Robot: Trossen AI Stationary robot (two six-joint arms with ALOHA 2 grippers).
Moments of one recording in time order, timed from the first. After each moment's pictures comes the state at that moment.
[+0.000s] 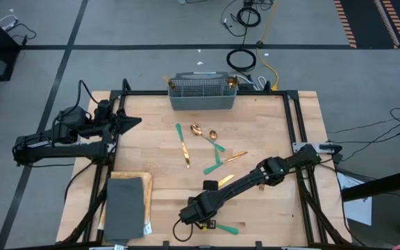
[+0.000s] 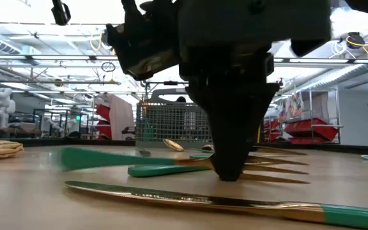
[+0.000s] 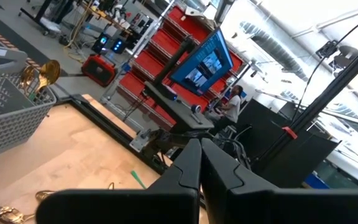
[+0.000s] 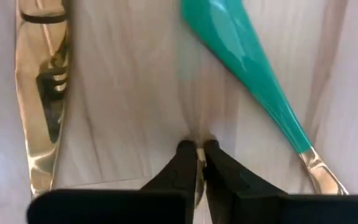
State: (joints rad) left arm 0.16 0.40 0.63 -0.13 0.05 -0.68; right arm 0.44 2.60 2.28 -1.36 0.06 0.54
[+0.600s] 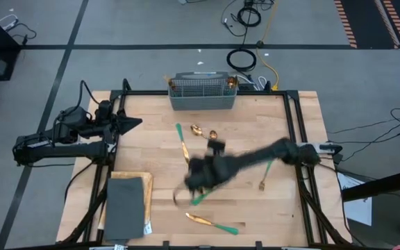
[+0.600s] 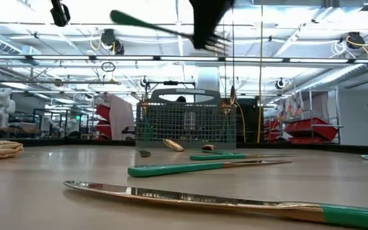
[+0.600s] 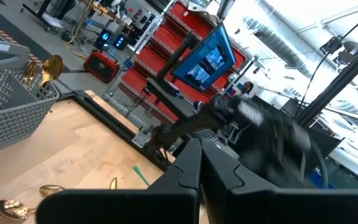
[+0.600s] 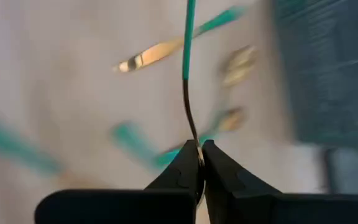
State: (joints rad) left arm 0.16 0.40 0.63 -0.15 0.06 -0.67; right arm 0.31 2.25 2.34 -1.57 0.56 0.53
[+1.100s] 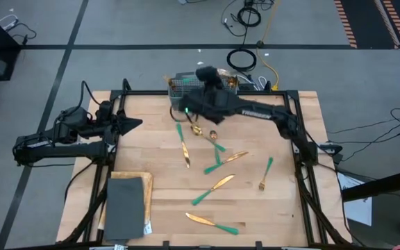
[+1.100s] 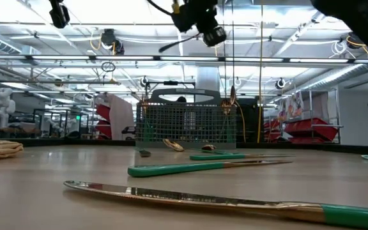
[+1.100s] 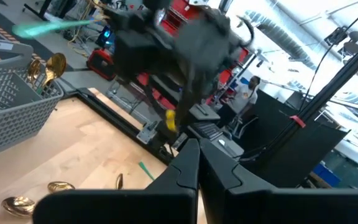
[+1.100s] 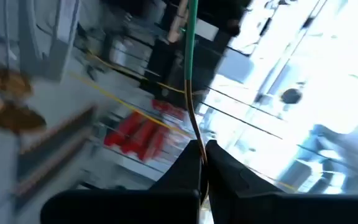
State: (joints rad) left arm 0.16 0.40 0.63 -0.18 0.06 -0.64; right arm -0.15 2.18 2.35 -1.23 1.47 -0.86
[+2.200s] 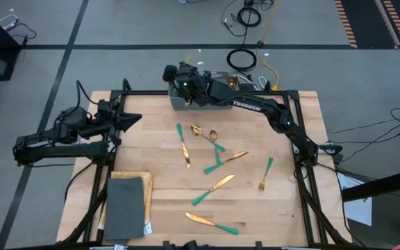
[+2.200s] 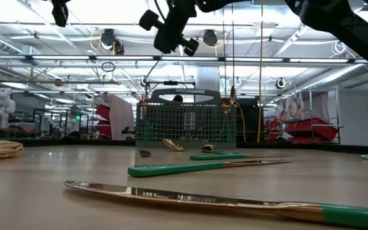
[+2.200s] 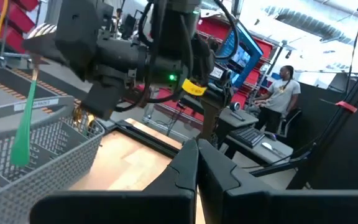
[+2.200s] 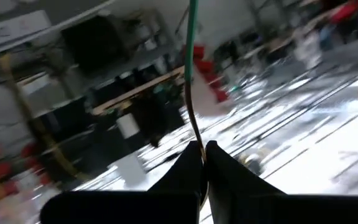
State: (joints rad) left arm 0.16 0.40 0.63 -0.17 -0.06 -0.37; right arm -0.29 2.27 2.34 -0.37 0.87 -2.35
